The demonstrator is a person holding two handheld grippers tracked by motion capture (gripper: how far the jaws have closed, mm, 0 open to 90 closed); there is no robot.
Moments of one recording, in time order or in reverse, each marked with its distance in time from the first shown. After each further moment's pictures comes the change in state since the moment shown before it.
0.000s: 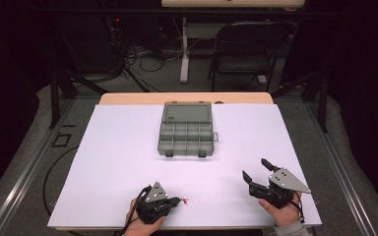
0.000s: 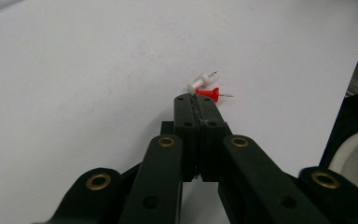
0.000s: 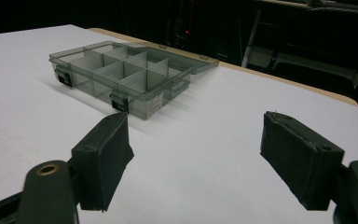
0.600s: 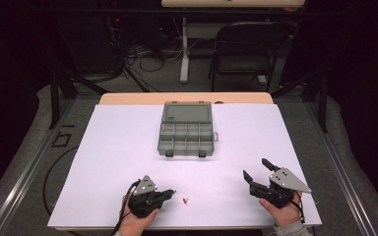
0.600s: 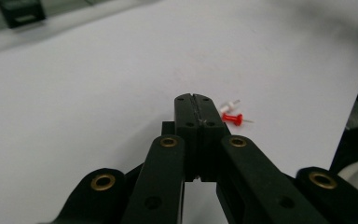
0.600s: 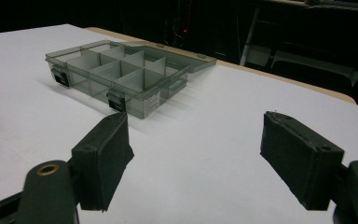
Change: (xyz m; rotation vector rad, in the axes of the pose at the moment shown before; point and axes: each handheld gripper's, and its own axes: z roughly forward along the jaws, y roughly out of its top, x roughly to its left) left arm 0.019 0.004 -0.021 -0.103 0.027 -0.093; right arm -0.001 0.000 0.000 0.004 -0.007 0.005
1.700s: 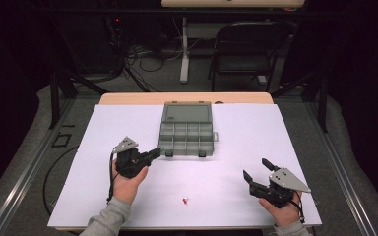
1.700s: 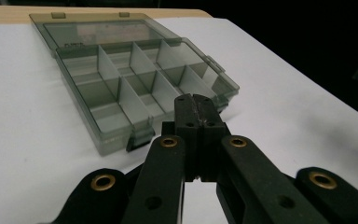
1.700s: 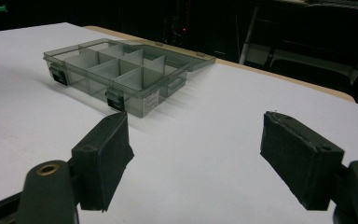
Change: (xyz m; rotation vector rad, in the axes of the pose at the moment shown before) left arm 0.061 0.084 -0.018 -0.198 0.080 -0.182; right arm 0.000 -0.001 0.001 0.006 -0.003 0.006
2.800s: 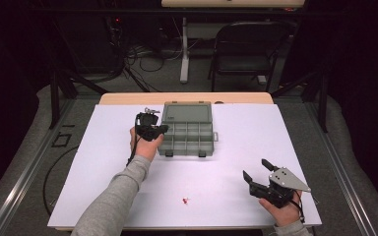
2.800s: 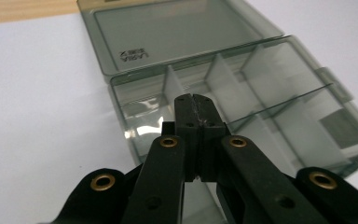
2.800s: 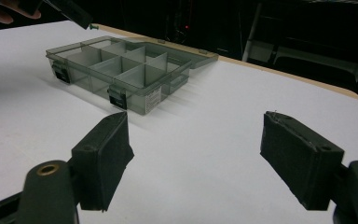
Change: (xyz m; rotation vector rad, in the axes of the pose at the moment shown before) left arm 0.043 0.059 0.098 0.239 0.250 -0.010; right arm -0.001 -0.001 0.001 0.006 0.011 0.001
